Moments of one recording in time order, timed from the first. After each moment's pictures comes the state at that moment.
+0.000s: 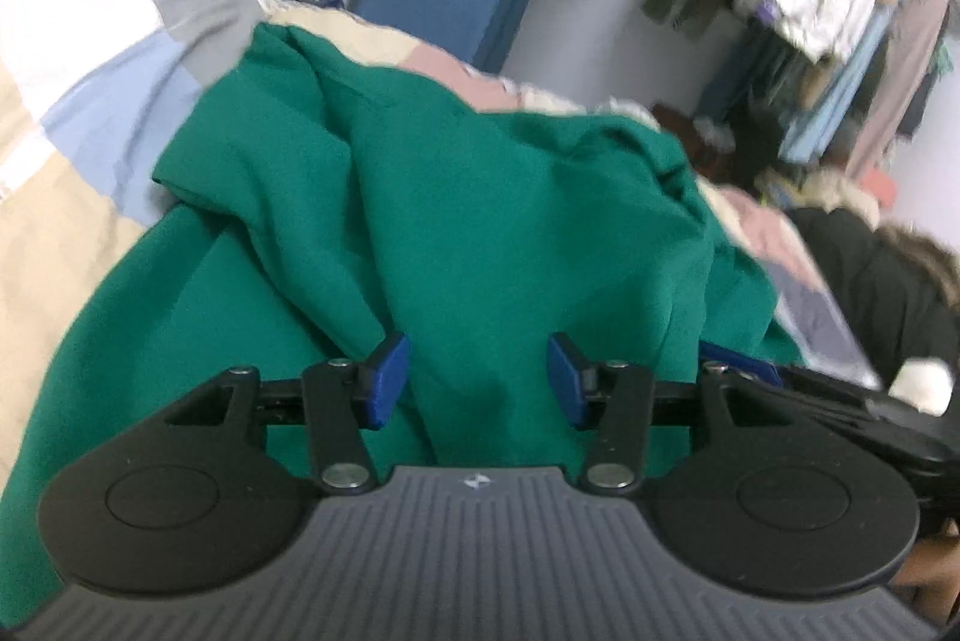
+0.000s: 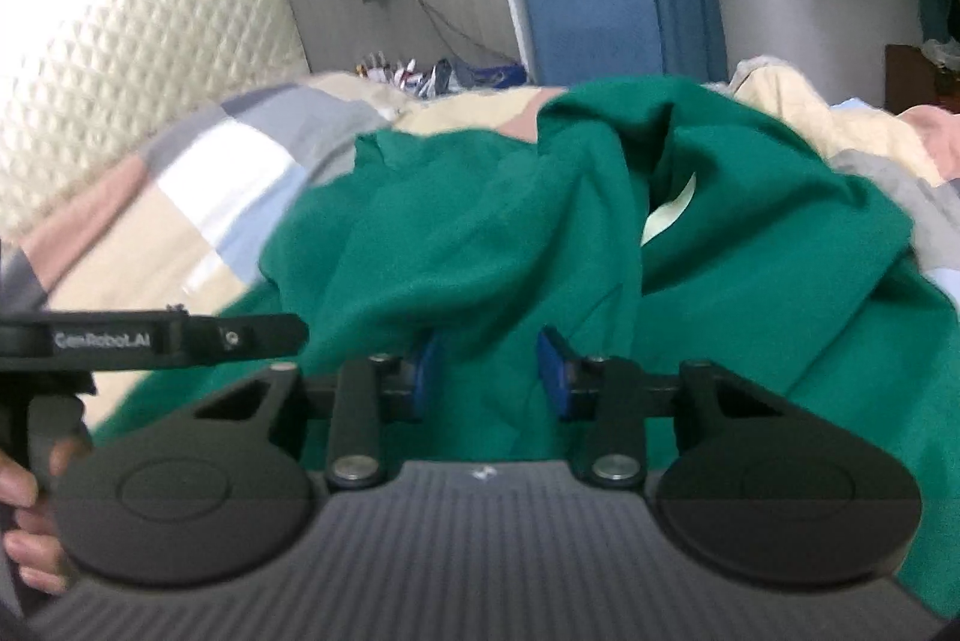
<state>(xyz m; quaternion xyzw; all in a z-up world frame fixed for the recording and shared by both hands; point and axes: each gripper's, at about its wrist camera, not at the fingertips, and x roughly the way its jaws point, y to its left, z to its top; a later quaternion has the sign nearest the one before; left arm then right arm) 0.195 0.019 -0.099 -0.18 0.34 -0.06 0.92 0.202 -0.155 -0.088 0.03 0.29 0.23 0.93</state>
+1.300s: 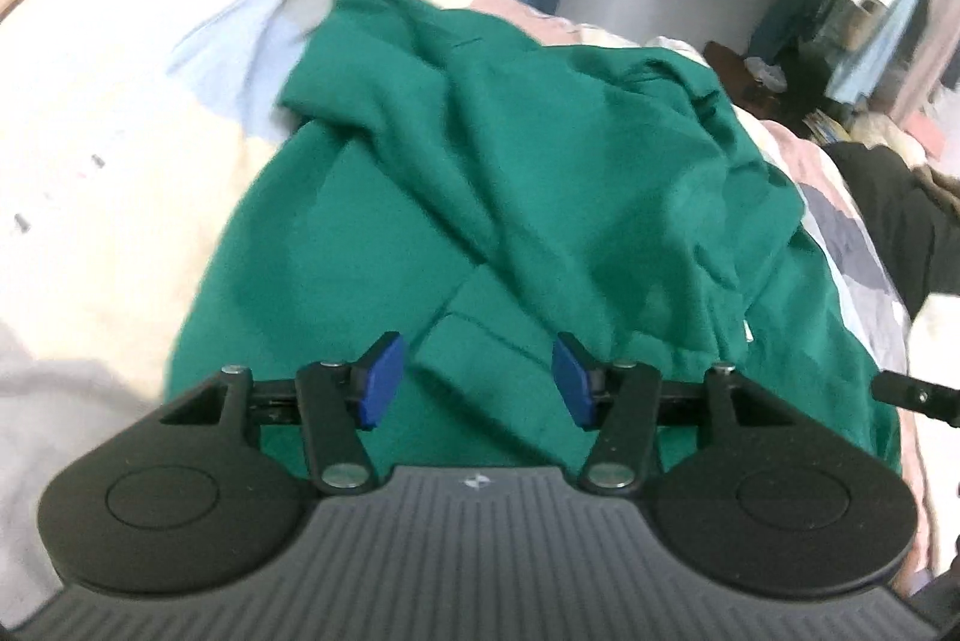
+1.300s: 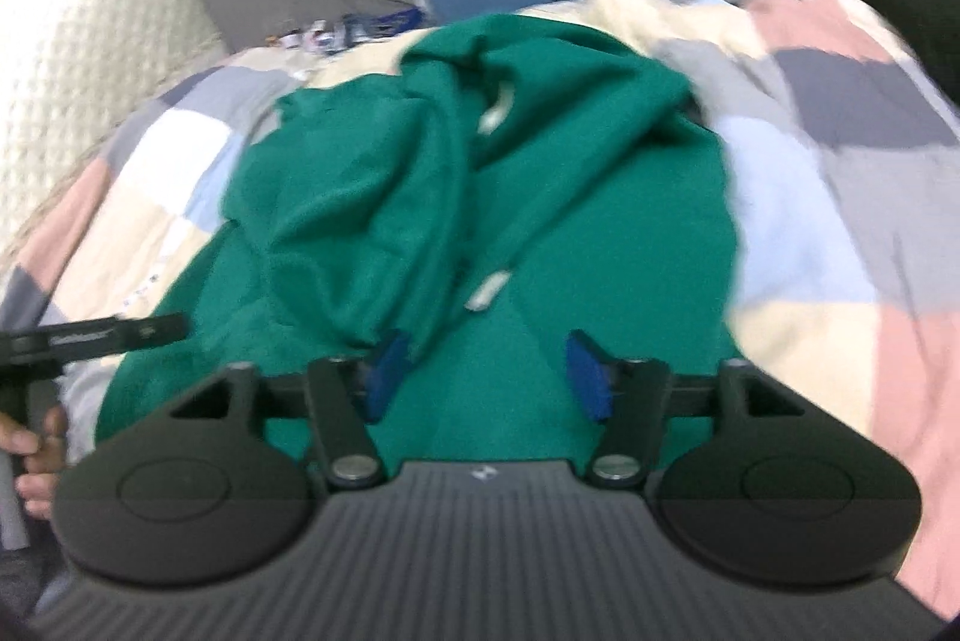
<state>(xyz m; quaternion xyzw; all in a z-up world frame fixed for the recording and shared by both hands) 0.114 0.048 -0.078 -0.17 0.41 -0.01 0.89 0.109 -0.263 -0.048 0.09 0.38 0.14 0.91</state>
